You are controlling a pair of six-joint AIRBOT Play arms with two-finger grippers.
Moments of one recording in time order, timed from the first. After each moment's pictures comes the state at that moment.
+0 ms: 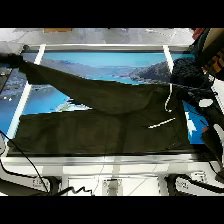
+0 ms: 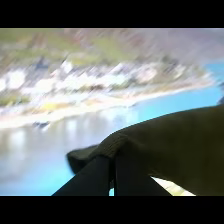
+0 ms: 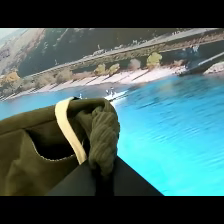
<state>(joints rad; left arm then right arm) 0.35 -1.65 2.01 1.33 -1.18 -1.17 -0.27 -1.33 0.92 -0.82 0.26 1.12</state>
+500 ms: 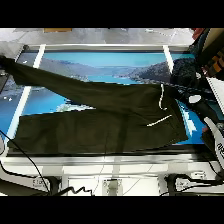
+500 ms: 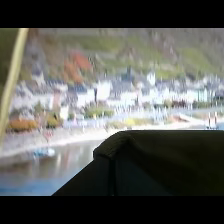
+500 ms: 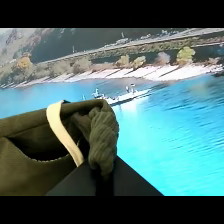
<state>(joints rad) 0.35 -1.65 1.97 1.52 -0.95 -1.20 -0.19 -1.45 0.99 -0.82 0.24 1.12</state>
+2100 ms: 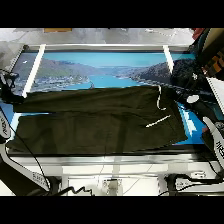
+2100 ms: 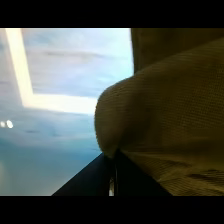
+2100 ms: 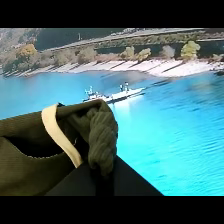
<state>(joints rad) 0.43 -1.95 1.89 1.88 -1.29 -1.10 -0.18 -1.46 0.99 -0.82 0.28 1.12</state>
